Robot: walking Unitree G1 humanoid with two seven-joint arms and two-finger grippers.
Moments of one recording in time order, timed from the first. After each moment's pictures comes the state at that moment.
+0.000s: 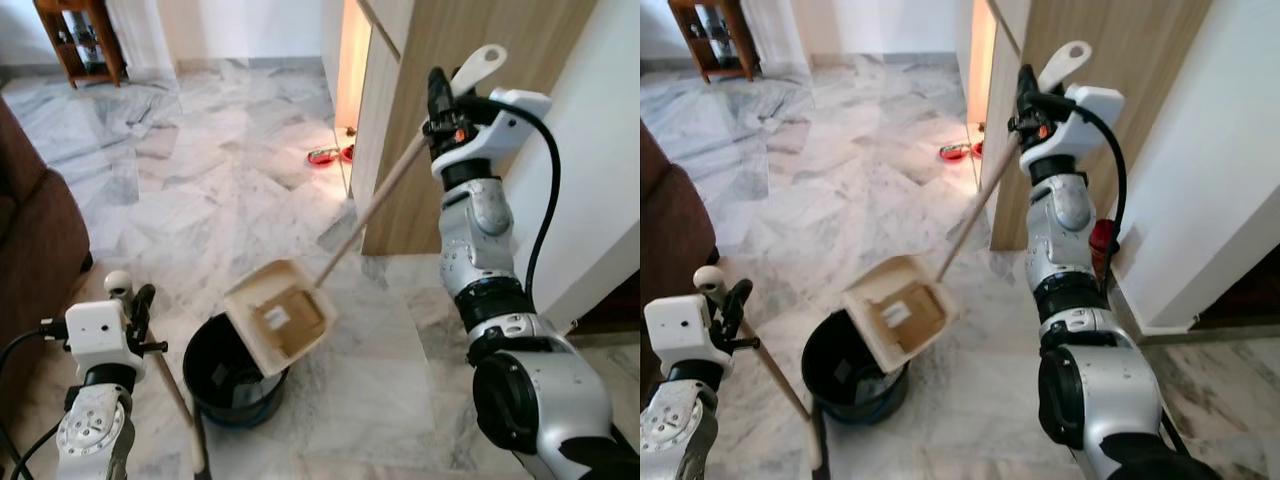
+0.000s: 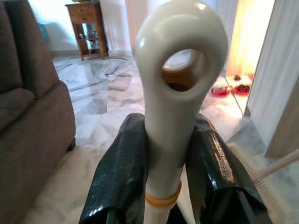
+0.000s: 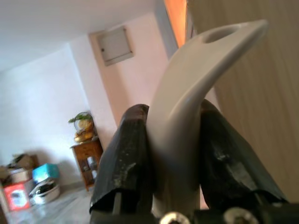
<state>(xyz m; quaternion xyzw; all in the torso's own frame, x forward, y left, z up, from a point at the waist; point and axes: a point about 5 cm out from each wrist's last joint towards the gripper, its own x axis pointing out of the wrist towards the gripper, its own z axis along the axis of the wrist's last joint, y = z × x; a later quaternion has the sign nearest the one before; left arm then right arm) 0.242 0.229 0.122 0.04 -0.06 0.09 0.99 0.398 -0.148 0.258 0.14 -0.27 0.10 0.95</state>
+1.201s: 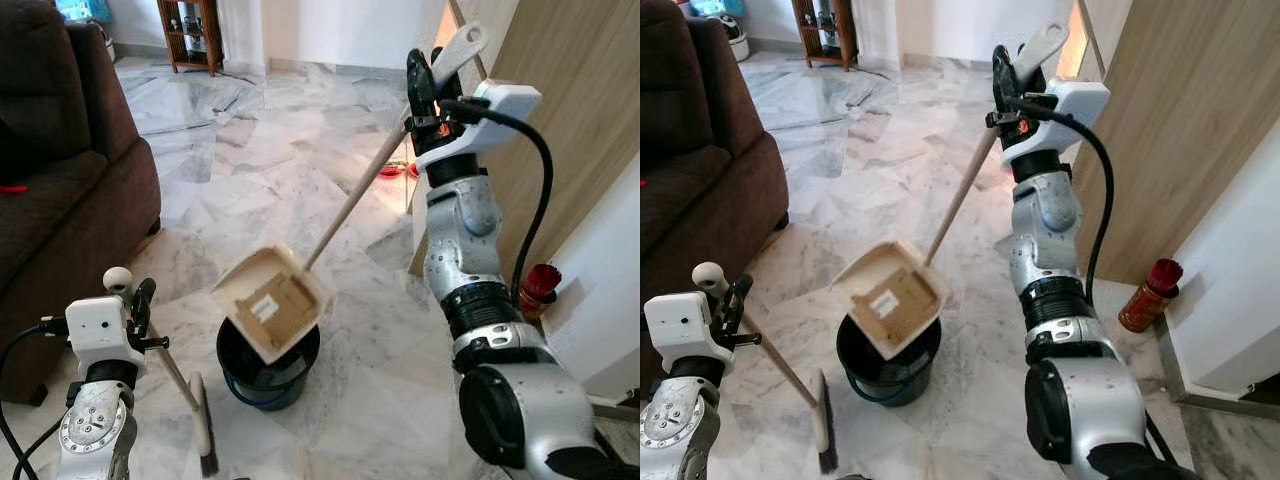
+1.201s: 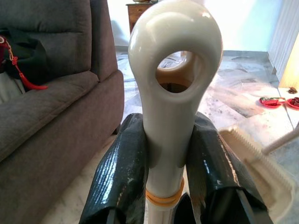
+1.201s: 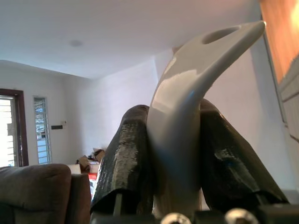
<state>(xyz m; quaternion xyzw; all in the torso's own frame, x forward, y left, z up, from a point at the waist) 0.240 0.238 0.123 0.05 -0.06 0.10 0.99 0.382 -0.113 0.277 0.10 -0.34 0.16 0.92</state>
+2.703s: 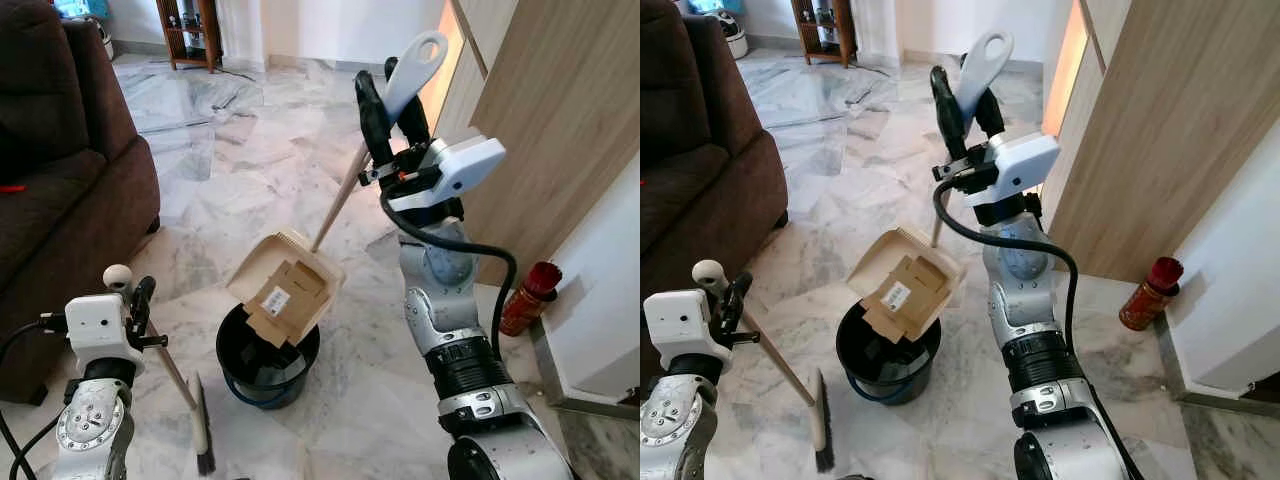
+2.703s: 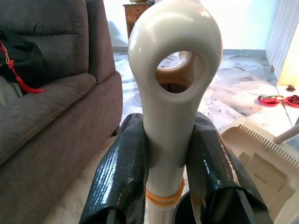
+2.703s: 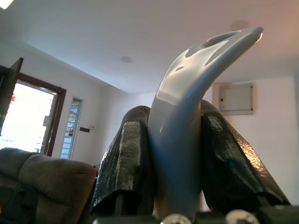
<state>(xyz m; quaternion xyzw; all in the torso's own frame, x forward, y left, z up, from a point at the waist) 0.242 0.239 0.125 0.05 -0.06 0.09 0.99 0.333 -0.074 0.265 0.00 -0.42 0.23 0.88</state>
